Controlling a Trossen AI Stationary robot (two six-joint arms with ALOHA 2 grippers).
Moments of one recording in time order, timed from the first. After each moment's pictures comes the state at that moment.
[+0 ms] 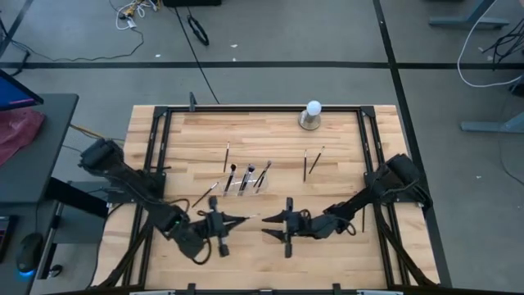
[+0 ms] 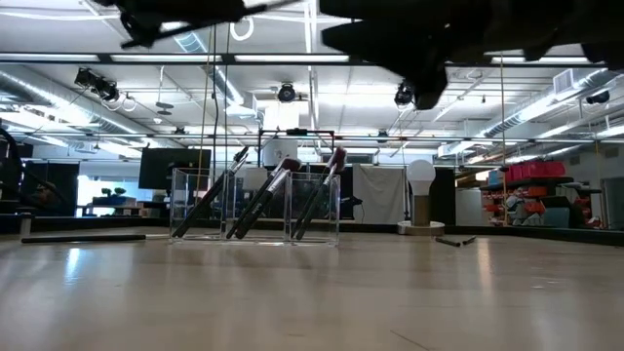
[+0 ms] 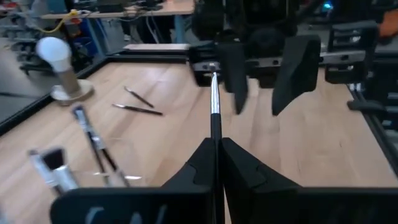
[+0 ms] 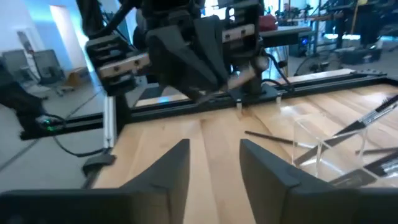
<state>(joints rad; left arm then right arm) -0.74 1.54 0.83 0.24 -0.99 -0.36 0.57 1.91 0.80 1.05 0.60 0.18</state>
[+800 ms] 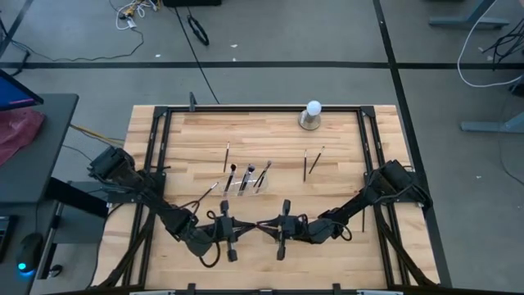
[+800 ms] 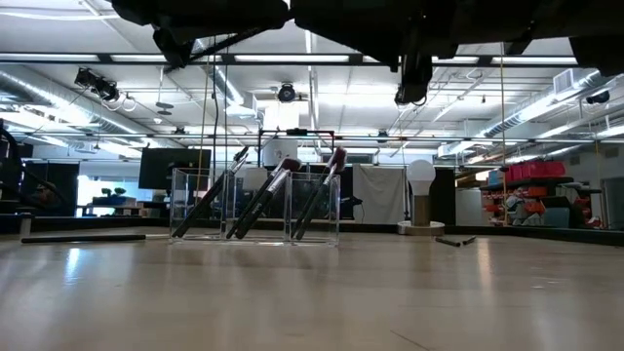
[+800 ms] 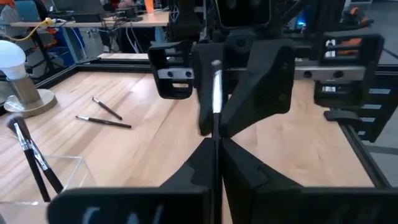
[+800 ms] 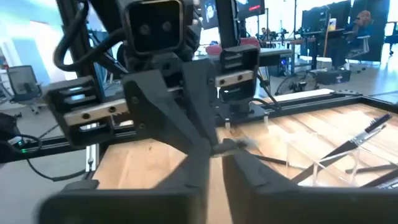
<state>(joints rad) -0.69 1.69 0.83 0.55 -0.89 -0.25 0.58 2.01 0.90 1.16 0.71 0.09</state>
